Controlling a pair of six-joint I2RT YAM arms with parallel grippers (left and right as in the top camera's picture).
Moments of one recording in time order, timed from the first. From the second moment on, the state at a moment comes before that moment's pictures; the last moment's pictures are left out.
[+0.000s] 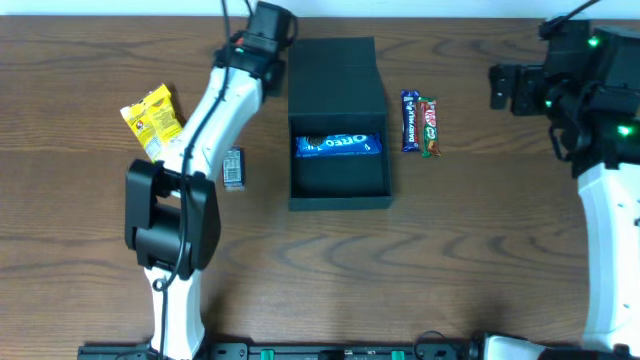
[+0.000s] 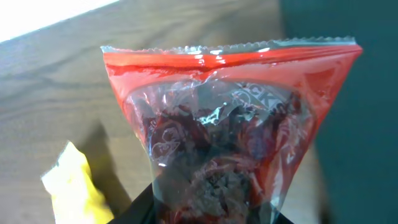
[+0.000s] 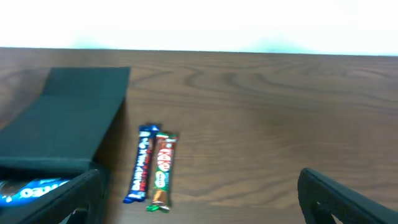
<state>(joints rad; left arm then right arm) -0.36 2.10 1.85 -0.79 -0.39 -0.08 -0.16 1.44 1.47 -0.69 -0.16 -0.08</state>
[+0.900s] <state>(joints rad) -0.76 2.01 1.69 -1.07 -0.40 -0.74 -0.28 1.45 1.47 -0.70 -0.18 0.00</state>
